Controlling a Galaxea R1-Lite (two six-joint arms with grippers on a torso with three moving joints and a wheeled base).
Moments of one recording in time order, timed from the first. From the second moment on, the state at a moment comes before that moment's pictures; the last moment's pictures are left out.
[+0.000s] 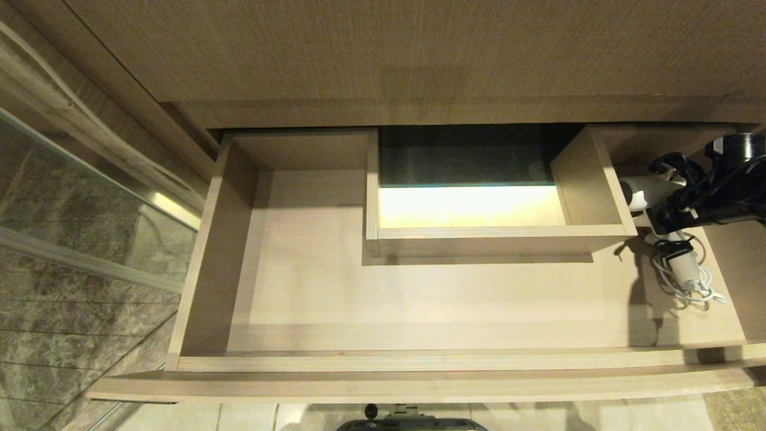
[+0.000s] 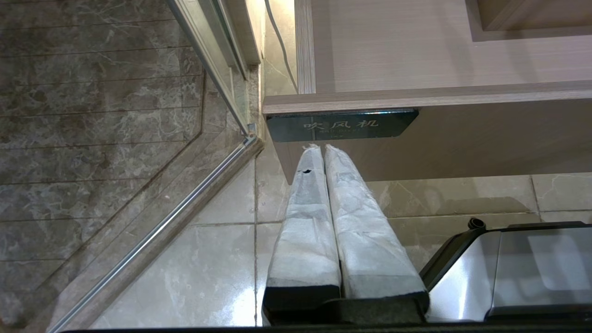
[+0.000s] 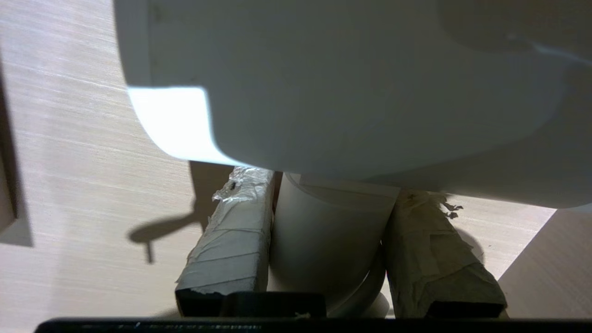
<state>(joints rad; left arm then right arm) 0.00 0.00 0.00 0.01 0.00 0.02 -0.37 2.15 -1.66 0.18 0.25 -0.52</state>
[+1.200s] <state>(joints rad) 0.00 0.00 0.00 0.01 0.00 0.02 -0.41 1.26 -1.38 0.64 0.24 -0.65</state>
